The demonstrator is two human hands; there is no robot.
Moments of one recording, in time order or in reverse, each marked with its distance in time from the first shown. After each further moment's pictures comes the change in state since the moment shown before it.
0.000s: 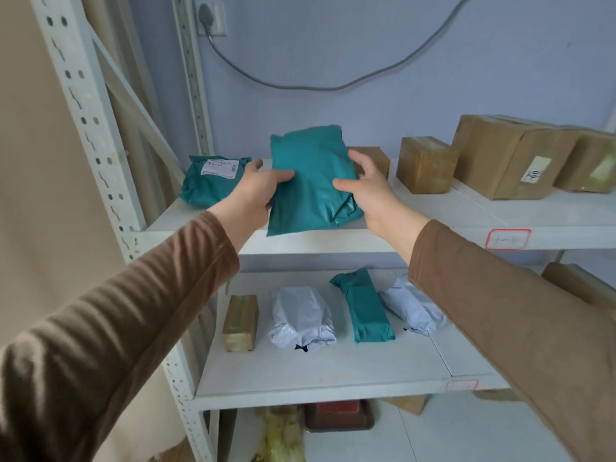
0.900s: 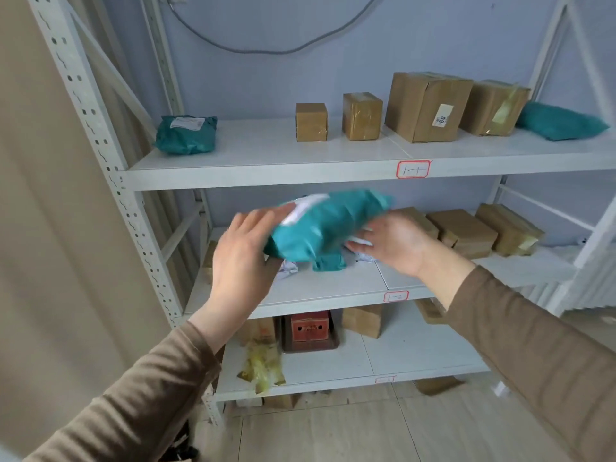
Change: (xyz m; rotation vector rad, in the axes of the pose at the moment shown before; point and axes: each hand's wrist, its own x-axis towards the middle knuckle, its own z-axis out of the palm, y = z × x) left_hand -0.306 -0.128 0.018 1.108 0.039 0.969; right_hand -0.259 0.037 -0.151 0.272 -0.173 0.308
